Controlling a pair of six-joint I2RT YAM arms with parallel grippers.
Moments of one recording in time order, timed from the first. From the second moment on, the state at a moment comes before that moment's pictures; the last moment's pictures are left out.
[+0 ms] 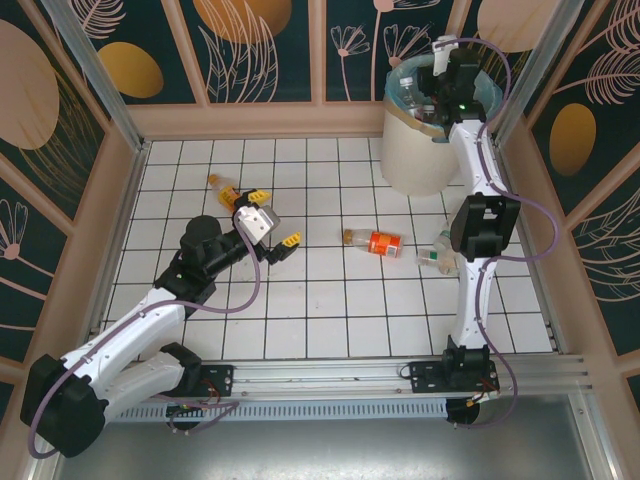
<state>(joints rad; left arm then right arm) -0.55 0.98 0.61 0.25 0.29 0.32 0.06 2.31 2.36 -0.25 0.00 -0.20</state>
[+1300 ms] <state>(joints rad) -0.55 0.99 0.61 0.25 0.27 0.32 0.05 2.20 2.31 -0.40 -0.22 0.08</state>
